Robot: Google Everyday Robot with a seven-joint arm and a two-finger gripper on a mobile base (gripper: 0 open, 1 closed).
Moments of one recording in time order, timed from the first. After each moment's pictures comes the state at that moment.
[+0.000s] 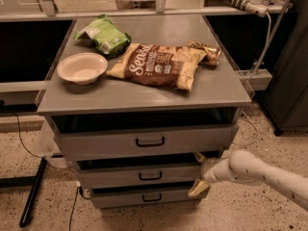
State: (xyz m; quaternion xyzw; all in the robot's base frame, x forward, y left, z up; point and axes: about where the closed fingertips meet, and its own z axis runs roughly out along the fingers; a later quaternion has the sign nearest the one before) arm 0.563 -0.174 0.412 -0.63 0.67 0.10 0.36
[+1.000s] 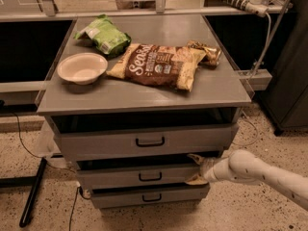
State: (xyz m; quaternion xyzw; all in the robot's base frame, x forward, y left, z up) arm 0.560 -0.171 0.411 -0.64 0.67 0.10 0.36
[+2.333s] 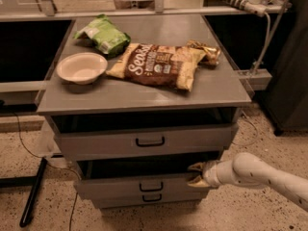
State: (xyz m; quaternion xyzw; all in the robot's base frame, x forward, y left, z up) arm 0.549 -0.176 0.422 -0.63 0.67 0.10 0.36
